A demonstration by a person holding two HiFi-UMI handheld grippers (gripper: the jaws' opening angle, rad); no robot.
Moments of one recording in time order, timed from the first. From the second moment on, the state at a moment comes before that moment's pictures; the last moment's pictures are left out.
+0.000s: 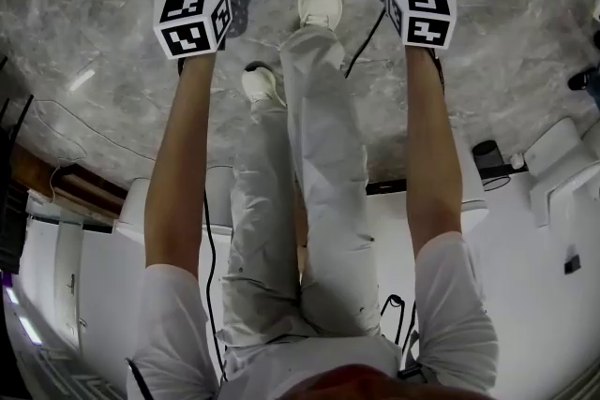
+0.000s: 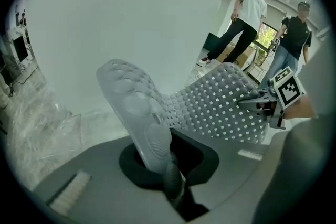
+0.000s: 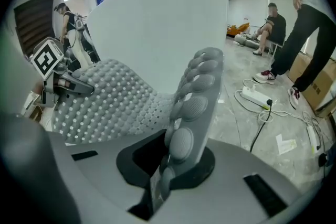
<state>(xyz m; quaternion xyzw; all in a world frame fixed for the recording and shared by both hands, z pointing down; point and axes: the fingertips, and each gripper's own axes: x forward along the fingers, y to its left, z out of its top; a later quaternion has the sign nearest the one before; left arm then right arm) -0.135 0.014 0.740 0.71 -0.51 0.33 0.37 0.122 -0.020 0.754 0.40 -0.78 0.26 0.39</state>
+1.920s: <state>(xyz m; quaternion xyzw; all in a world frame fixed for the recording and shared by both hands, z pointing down) -0.277 -0.011 0.965 0.72 -0.44 0.37 0.38 0.255 -0.080 0.964 0.34 -0.80 0.40 0.28</state>
